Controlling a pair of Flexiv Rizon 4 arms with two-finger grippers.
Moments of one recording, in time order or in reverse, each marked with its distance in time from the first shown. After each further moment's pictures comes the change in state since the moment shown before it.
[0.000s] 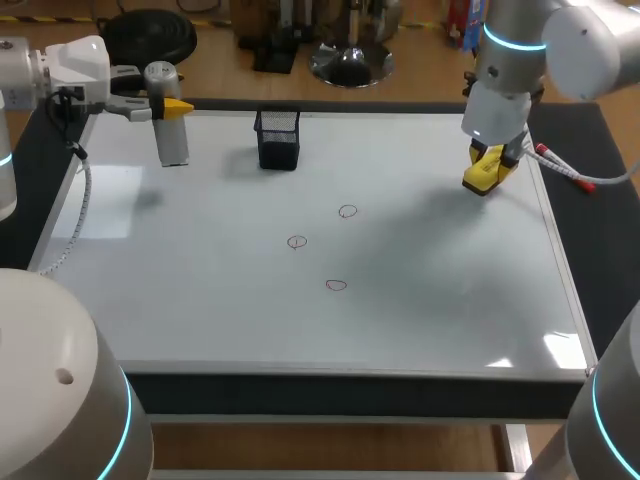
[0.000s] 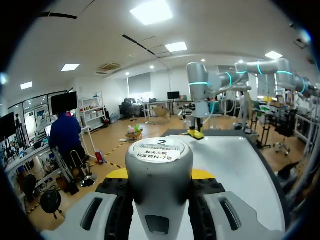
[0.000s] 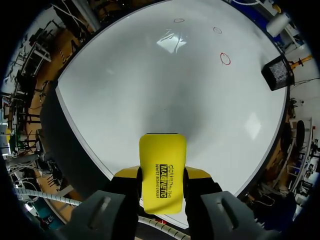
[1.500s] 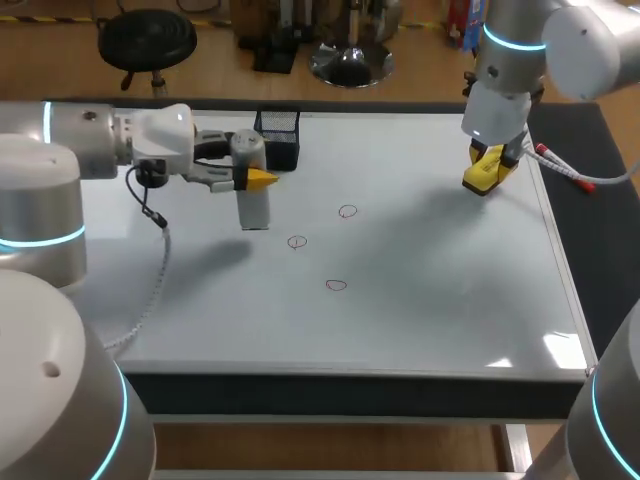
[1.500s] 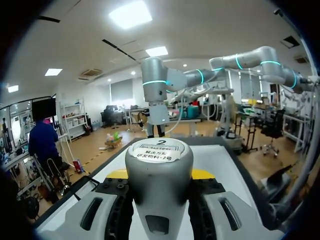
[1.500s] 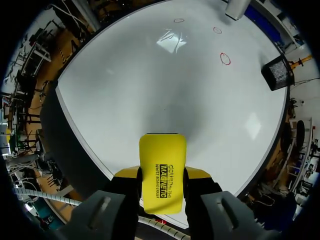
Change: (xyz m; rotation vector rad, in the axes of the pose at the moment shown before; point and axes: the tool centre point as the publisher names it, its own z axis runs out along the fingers) left arm 0.168 -0.014 0.089 0.066 0.138 0.015; right arm 0.000 0.000 0.000 0.000 0.000 0.000
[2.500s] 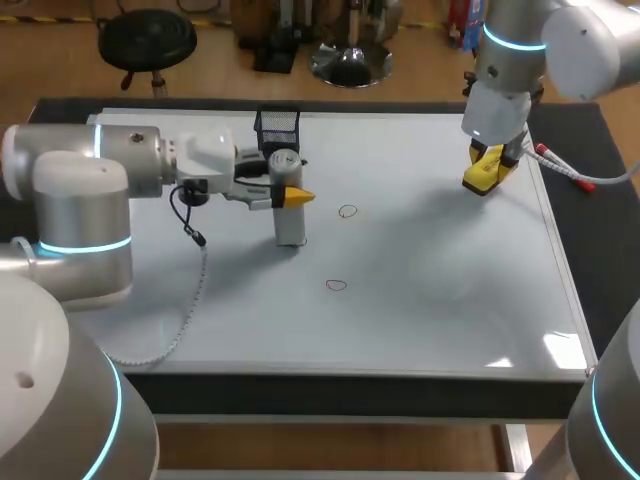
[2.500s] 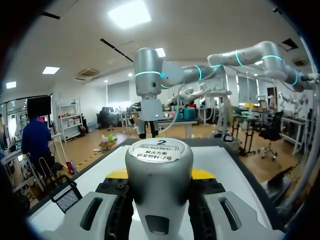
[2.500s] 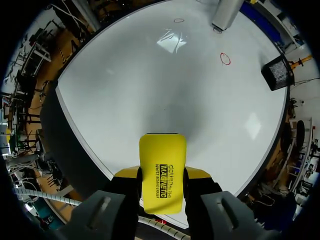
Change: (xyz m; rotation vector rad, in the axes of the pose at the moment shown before) left arm 0.016 0.025 0.055 0.030 0.035 -0.021; right arm 0.000 0.000 0.000 0.000 0.000 0.000
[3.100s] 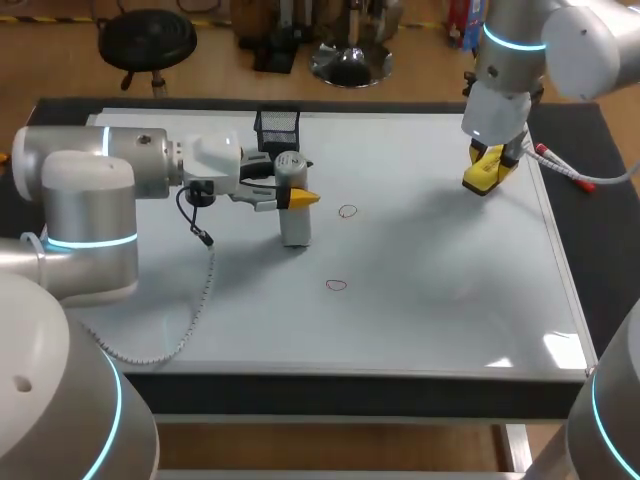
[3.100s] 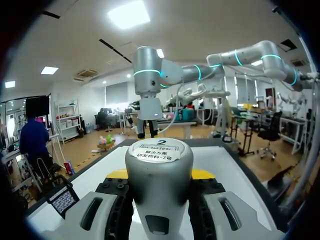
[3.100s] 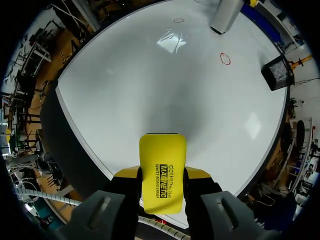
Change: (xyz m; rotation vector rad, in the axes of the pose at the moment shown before) left arm -0.002 0.005 0.009 0.012 0.017 0.004; right arm 0.000 0.000 0.000 0.000 0.000 0.000
